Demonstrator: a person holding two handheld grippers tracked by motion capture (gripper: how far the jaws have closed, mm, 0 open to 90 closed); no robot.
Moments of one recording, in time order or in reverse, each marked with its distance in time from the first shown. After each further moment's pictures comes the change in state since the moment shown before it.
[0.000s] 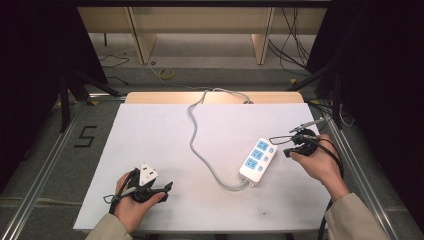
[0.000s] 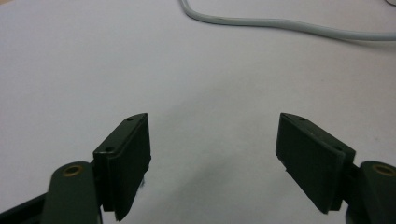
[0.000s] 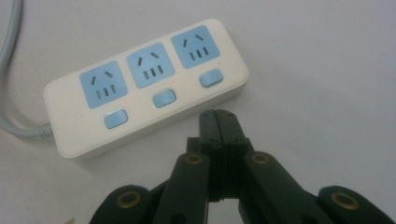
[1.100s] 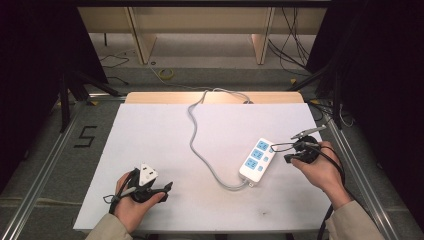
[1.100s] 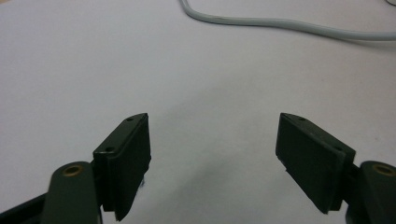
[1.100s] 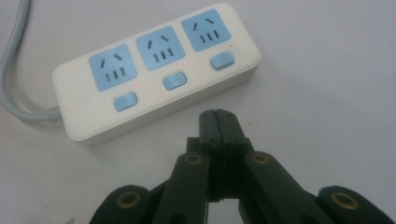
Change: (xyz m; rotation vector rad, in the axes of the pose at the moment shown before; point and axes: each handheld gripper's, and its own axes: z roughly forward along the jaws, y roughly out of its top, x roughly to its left) left arm 0.000 0.000 0.000 0.000 -0.001 -0.002; right arm 0.006 -0.017 -0.001 -0.015 0.012 0.001
